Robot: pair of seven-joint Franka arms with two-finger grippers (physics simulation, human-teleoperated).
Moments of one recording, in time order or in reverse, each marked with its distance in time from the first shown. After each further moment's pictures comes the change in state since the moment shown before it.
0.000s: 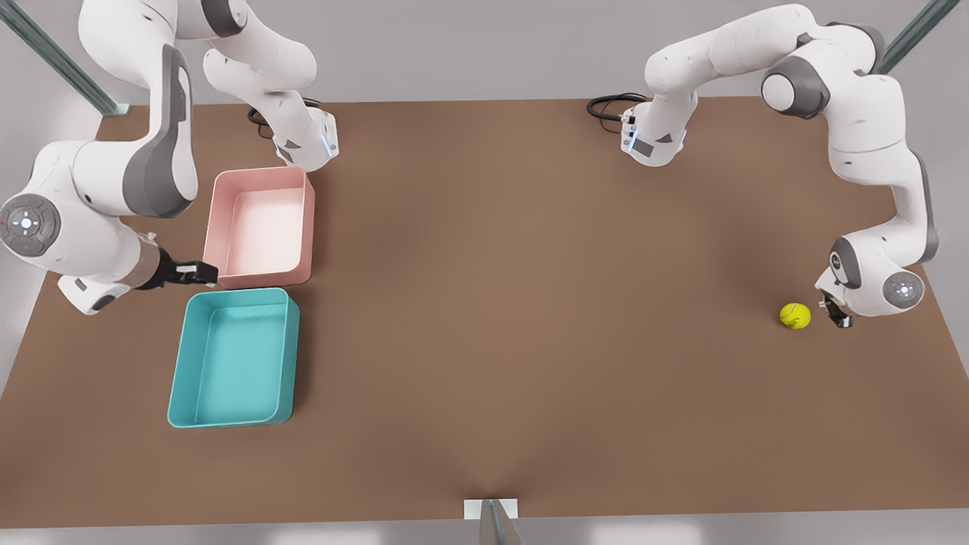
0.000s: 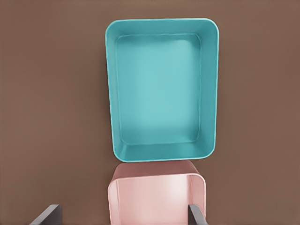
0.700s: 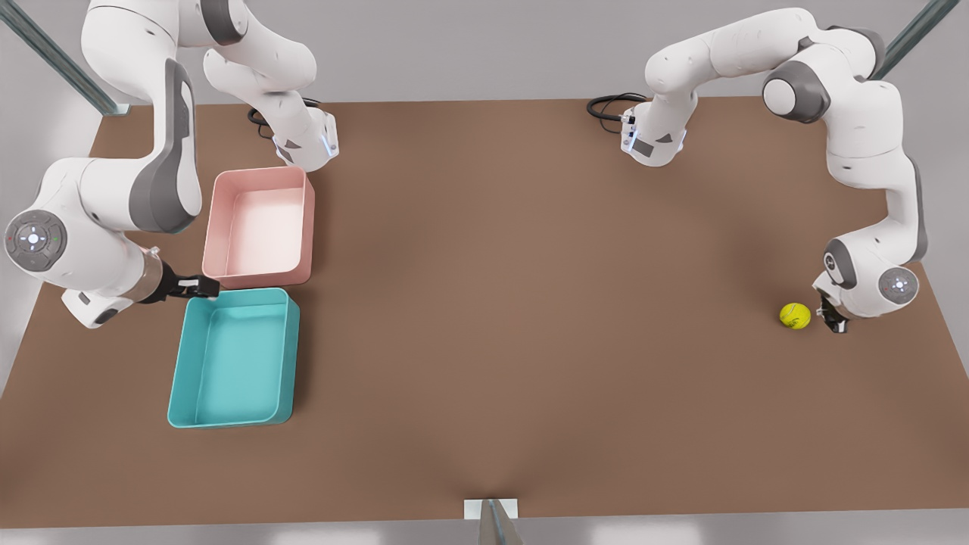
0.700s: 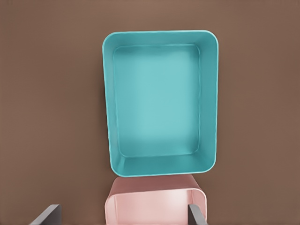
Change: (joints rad) left arm 0.004 0.016 0.000 -0.030 -0.059 0.123 0.110; right arm -0.003 0.039 -0.002 0.007 0.000 0.056 -0.001
